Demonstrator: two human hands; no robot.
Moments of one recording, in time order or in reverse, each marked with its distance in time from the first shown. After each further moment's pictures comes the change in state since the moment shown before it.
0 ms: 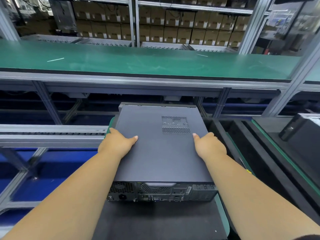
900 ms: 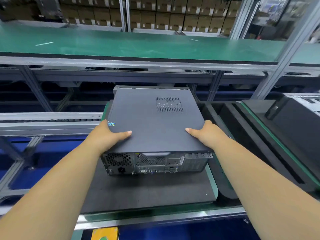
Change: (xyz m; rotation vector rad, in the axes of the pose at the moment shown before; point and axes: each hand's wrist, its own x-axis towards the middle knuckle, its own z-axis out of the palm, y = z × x) left_hand -0.052 -0.055 -0.014 -0.350 -0.171 0.182; right_hand -0.056 0.045 -0.029 0.108 -0.187 -0.151
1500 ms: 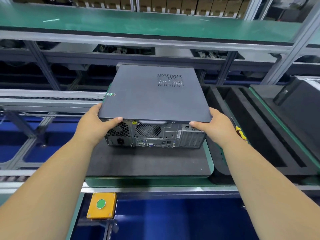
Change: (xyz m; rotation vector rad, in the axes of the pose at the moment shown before) left_hand -0.052 -0.048 0.020 0.006 0.307 0.170; right_hand -0.050 0.059 0.015 0.385 0.049 -0.318
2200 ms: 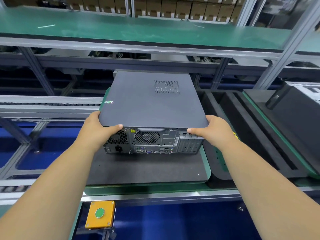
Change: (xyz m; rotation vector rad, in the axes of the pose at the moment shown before) left_hand 0.005 0.018 -0.001 -0.053 -0.078 -0.082; right_hand 0.001 -0.016 -0.011 -0.061 -0.026 0.074
